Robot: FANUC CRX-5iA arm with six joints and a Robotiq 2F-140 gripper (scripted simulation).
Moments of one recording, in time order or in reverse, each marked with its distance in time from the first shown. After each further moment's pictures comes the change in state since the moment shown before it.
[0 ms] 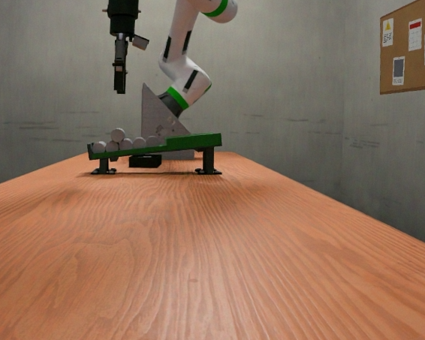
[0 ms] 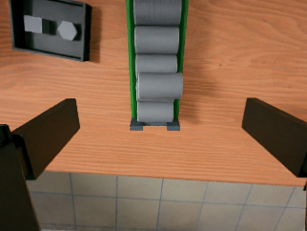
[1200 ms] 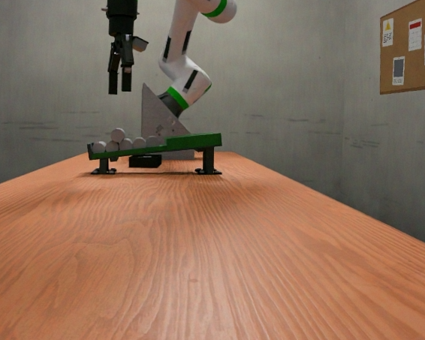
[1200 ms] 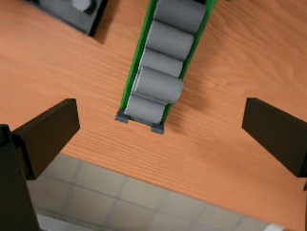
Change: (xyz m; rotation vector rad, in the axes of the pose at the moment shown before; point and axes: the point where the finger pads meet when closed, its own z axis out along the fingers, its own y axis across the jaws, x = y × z) arm -0.002 0.002 0.003 0.002 0.005 -0.339
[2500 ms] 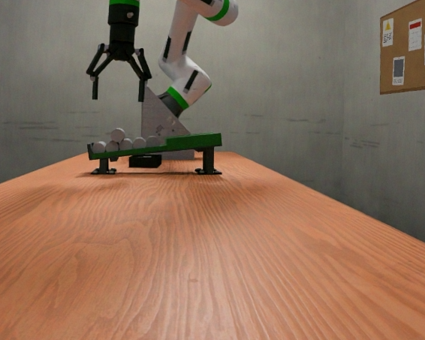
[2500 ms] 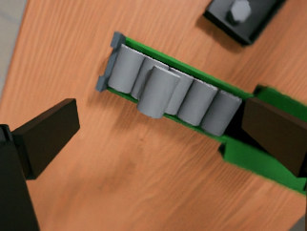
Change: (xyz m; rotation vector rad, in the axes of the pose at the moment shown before) arm -0.002 0.001 0.023 0.045 0.024 -1.657
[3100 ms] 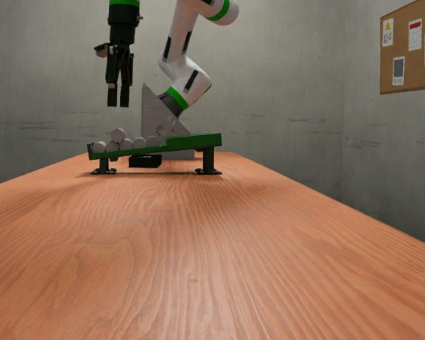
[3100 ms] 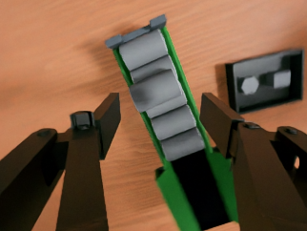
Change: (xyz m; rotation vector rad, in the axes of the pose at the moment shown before) arm 0.000 0.000 0.000 0.007 -0.008 -0.758
